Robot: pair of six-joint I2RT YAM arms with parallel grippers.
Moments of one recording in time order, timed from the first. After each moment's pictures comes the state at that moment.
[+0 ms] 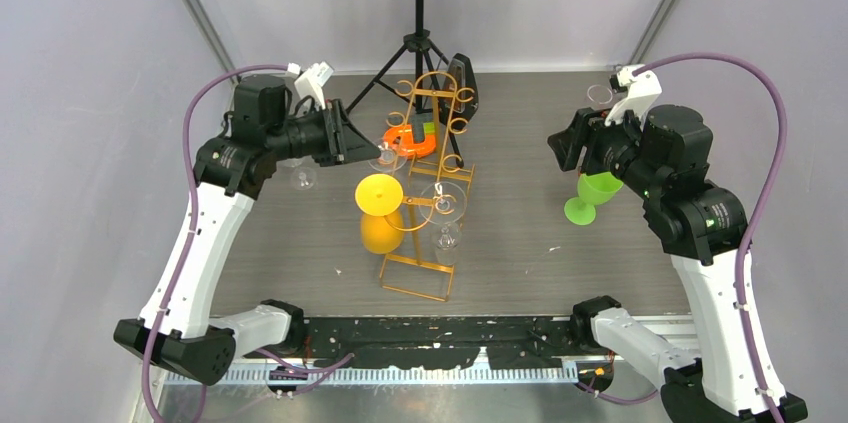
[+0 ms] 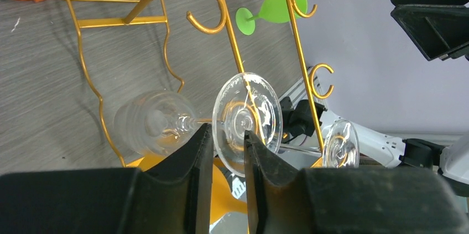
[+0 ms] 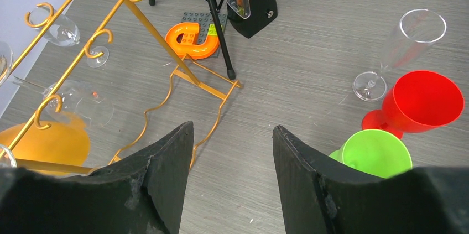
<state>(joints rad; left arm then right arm) -0.30 1.18 1.47 -0.83 0.64 -0.50 0.27 0.91 1.45 -0.86 -0.09 0.15</state>
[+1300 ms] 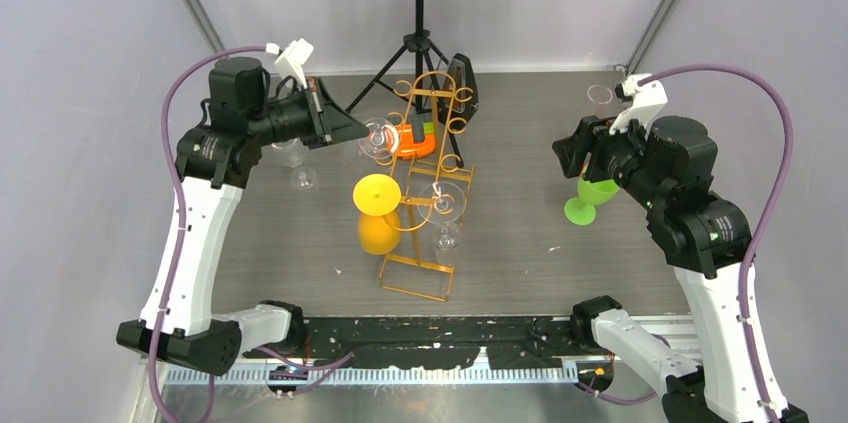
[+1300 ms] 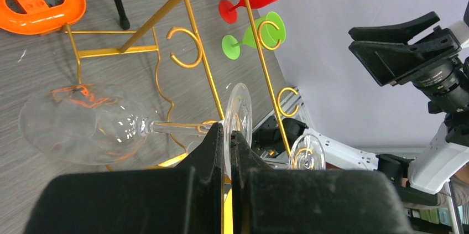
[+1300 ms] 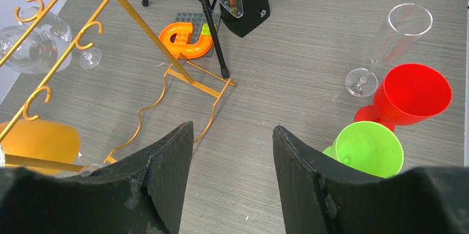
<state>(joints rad) -0.22 1.21 1.62 -0.84 0.70 -0.53 0.28 0.86 1.42 -0.86 -0.06 0.15</state>
